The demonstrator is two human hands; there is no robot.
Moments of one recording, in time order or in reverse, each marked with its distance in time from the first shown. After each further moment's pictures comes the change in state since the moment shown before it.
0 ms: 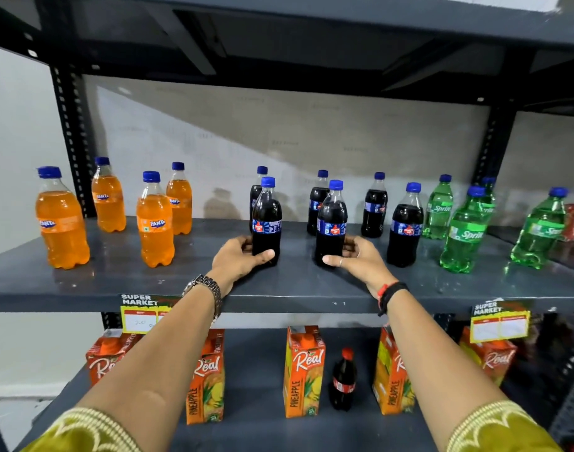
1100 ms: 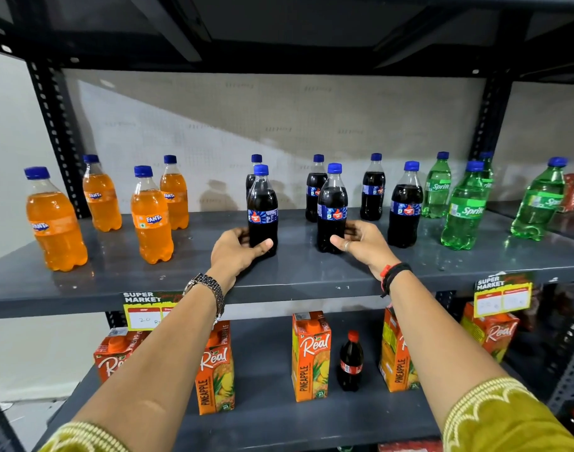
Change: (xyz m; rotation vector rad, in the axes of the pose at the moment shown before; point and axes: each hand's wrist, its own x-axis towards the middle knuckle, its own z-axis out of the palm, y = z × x) left_hand 0.004 -0.008 0.001 -0.052 0.096 0.014; right_hand 0.018 0.017 -0.002 -0.023 0.033 -0.024
